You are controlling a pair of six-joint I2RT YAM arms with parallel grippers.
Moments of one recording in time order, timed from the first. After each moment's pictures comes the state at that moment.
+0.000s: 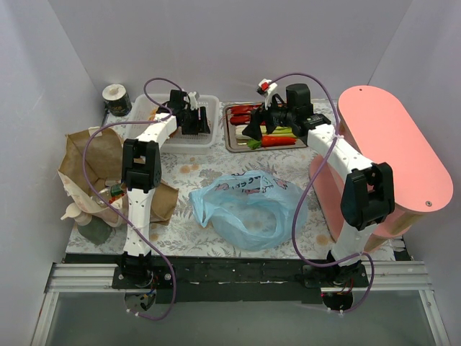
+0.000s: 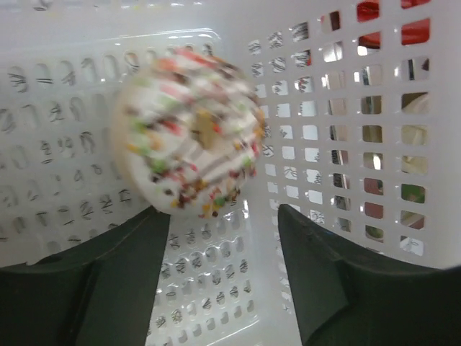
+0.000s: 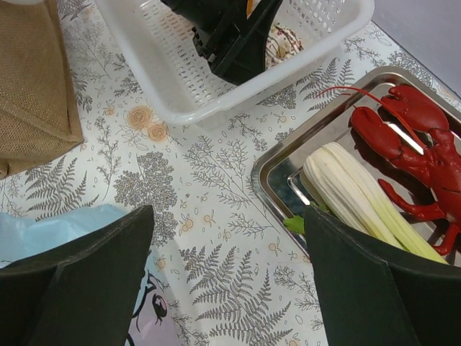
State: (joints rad) left arm -0.18 2.44 2.08 -0.49 0.34 -0.20; right arm 0.38 1.78 1.52 -0.20 -0.66 -0.15
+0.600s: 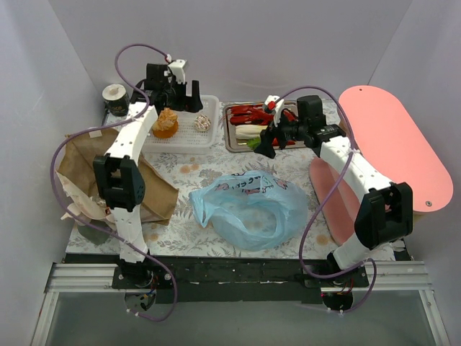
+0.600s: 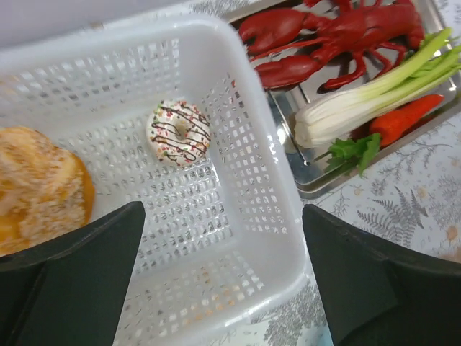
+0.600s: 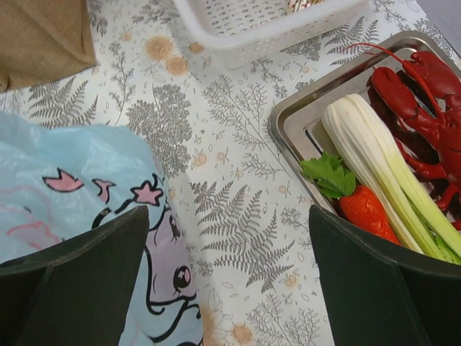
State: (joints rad) left arm -0.17 2.10 2.03 -0.58 0.33 -0.05; right arm 0.36 1.61 1.36 -0.34 -0.70 -0.36
